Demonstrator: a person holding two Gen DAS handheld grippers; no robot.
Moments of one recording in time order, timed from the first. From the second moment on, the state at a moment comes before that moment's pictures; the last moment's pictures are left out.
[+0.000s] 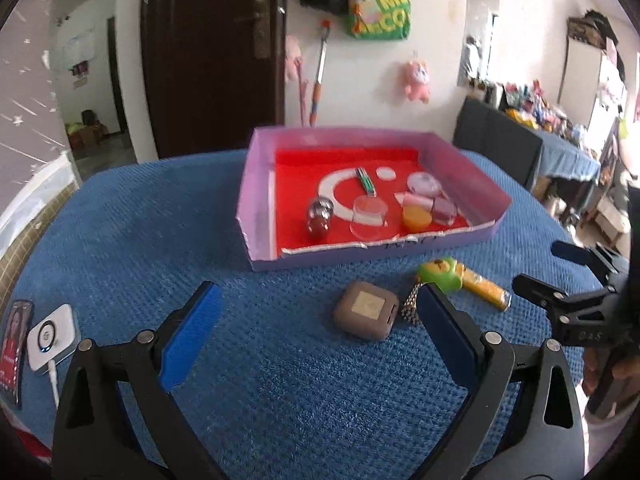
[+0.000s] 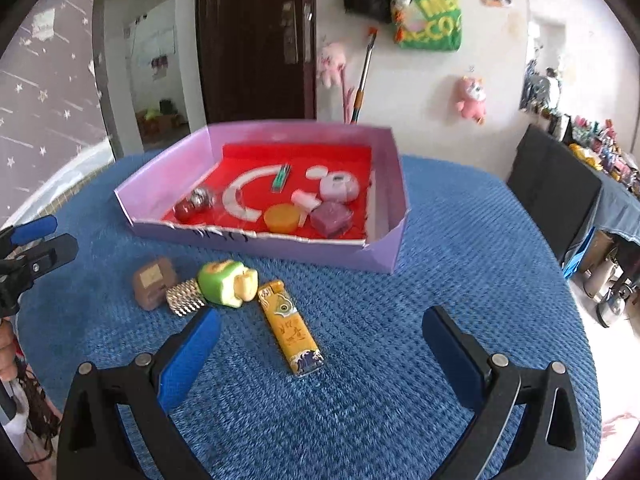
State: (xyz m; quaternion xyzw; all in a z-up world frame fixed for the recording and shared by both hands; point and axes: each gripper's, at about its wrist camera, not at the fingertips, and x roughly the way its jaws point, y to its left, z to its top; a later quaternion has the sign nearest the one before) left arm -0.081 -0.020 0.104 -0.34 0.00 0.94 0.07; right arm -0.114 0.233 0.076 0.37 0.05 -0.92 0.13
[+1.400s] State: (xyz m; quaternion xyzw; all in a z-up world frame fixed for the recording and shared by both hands) left arm -0.129 0.007 0.049 -0.45 0.01 0.88 0.17; right arm -0.130 0.217 0.065 0.39 0.08 -0.90 0.19
